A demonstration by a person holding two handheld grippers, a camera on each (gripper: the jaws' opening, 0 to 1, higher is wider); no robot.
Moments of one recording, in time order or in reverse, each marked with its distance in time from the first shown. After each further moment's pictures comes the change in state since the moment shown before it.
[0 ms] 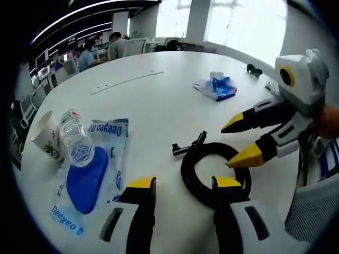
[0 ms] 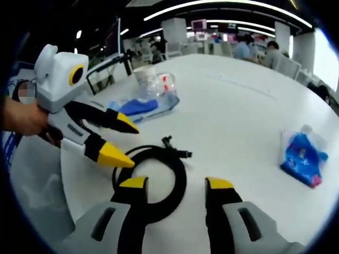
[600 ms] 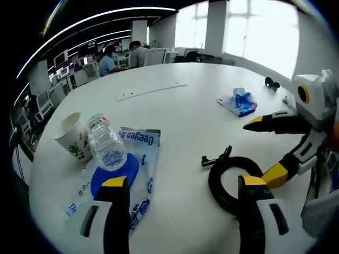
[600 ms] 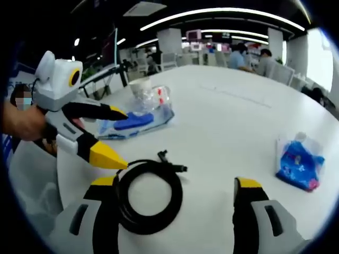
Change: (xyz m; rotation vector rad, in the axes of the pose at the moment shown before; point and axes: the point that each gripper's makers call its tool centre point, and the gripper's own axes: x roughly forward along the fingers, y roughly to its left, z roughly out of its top) left arm -0.018 0.043 0.016 -0.064 -0.091 0.155; right arm 0.000 -0.002 0.019 0.005 -0.088 -0.028
